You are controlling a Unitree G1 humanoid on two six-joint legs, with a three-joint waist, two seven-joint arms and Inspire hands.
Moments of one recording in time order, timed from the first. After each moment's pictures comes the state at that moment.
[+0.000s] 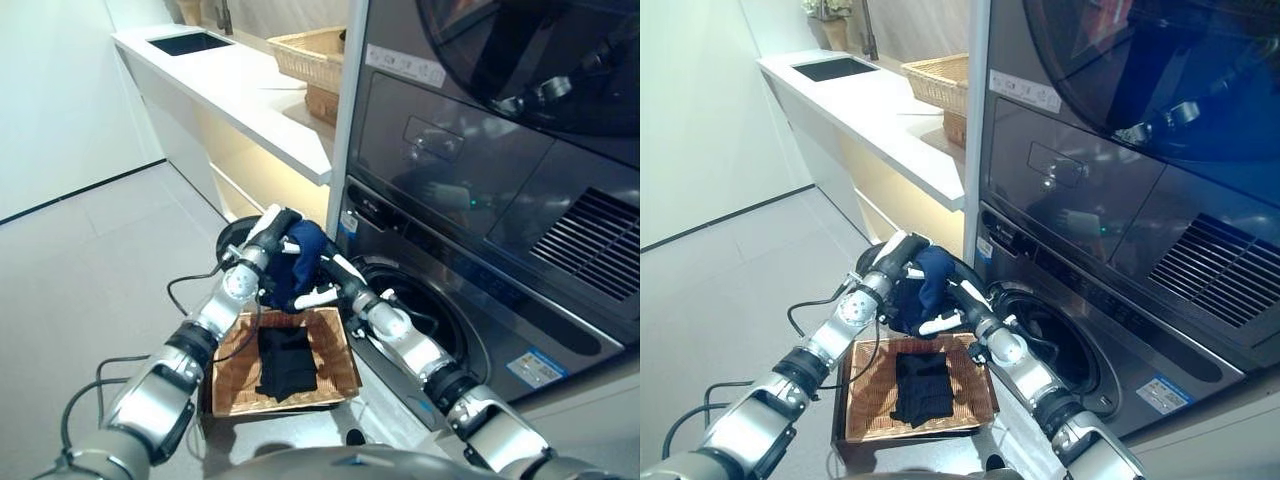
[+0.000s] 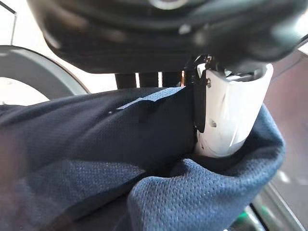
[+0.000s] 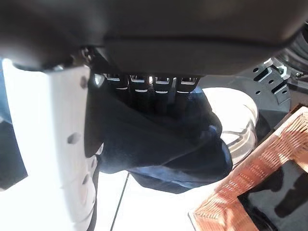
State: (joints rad) left arm -0.53 0.30 -0.46 0.59 0.08 -0.07 0.06; right arm -0.34 -0.23 0.55 0.54 0.09 -0.02 0.04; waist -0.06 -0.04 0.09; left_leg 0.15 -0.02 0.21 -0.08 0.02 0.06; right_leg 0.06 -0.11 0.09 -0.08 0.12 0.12
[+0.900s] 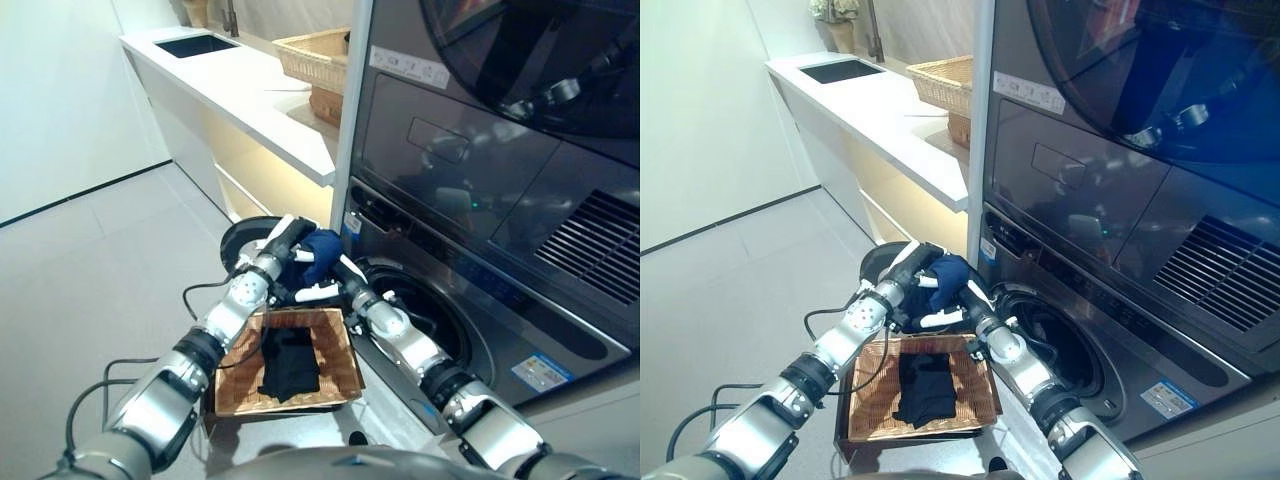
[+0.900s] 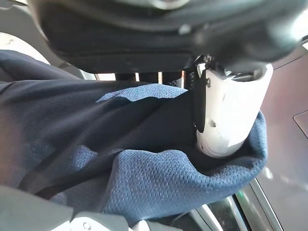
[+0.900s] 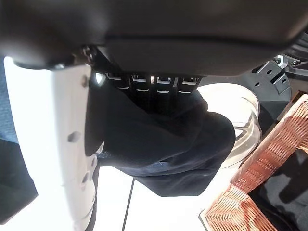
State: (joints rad) left arm -0.50 0.28 -0.53 0.58 -0.08 -0.06 0.02; right arm -0.37 -0.21 0.55 0.60 0.19 -0.02 0.00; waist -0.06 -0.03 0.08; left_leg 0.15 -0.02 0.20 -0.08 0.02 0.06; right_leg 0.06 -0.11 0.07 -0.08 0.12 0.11
